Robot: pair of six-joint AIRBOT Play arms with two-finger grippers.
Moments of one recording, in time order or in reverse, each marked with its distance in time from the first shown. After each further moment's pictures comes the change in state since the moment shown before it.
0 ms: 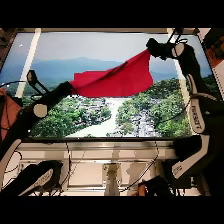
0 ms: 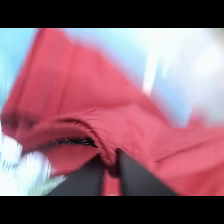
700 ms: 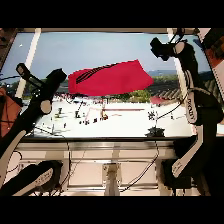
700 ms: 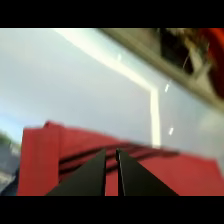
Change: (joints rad) left arm 0.017 -0.053 0.035 0.232 0.153 -0.007; right arm -0.117 -0.102 0.172 0.008 0.287 -0.050
